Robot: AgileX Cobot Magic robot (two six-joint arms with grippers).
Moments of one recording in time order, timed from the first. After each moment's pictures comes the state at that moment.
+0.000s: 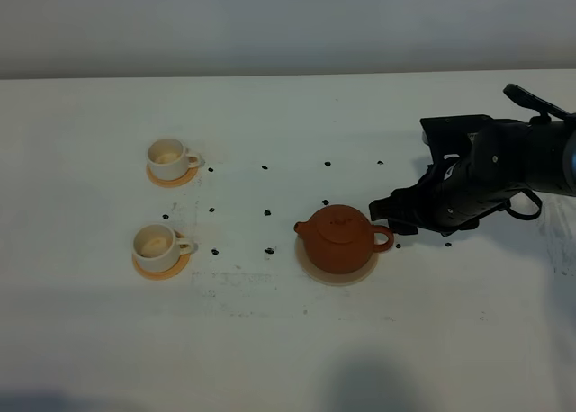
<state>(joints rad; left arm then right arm) 0.07 0.00 -0.46 -0.08 1.07 0.01 0.45 1.92 -1.08 0.22 0.43 0.01</state>
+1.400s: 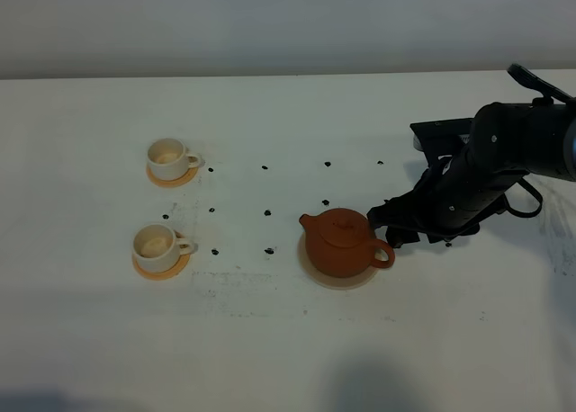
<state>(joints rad) 0.07 0.00 -0.46 -0.08 1.07 0.01 0.45 1.91 -1.15 0.26 0.65 -0.07</state>
